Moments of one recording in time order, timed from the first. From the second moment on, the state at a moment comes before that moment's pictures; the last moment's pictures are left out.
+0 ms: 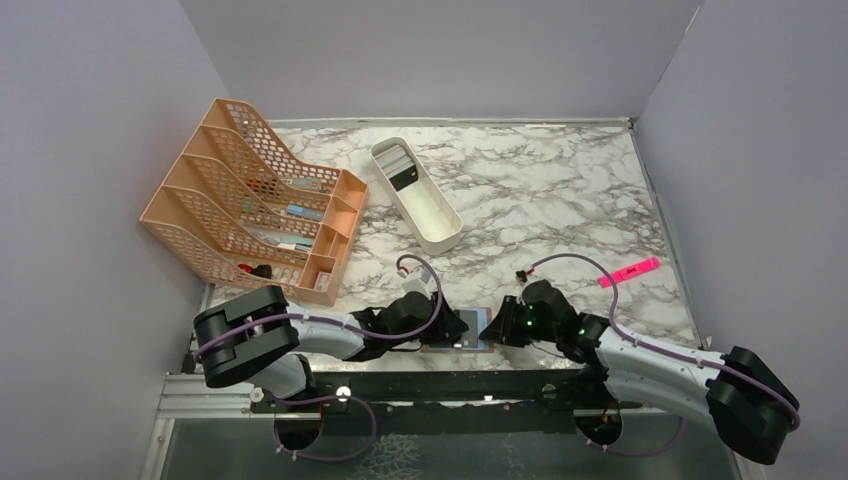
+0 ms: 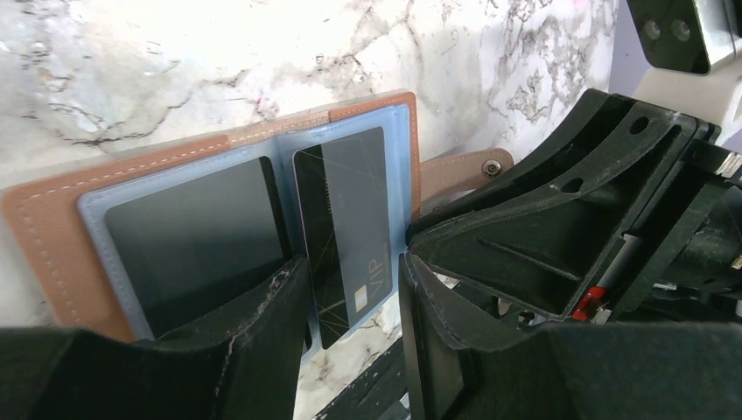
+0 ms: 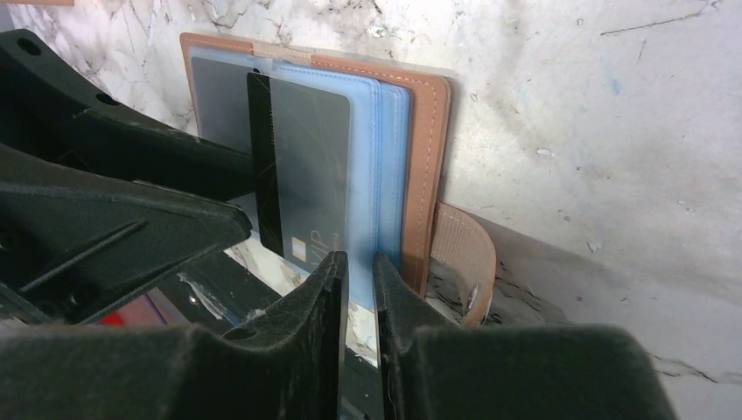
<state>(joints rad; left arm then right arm) -1.15 1.44 0.37 0.51 -0.13 -1.18 0.82 0.91 0.19 -0.03 -0.15 0.94</state>
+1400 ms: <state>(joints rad) -1.17 1.47 0.47 0.39 -0.16 -1.13 0.82 0.89 0.21 -0.11 -0.11 0.92</state>
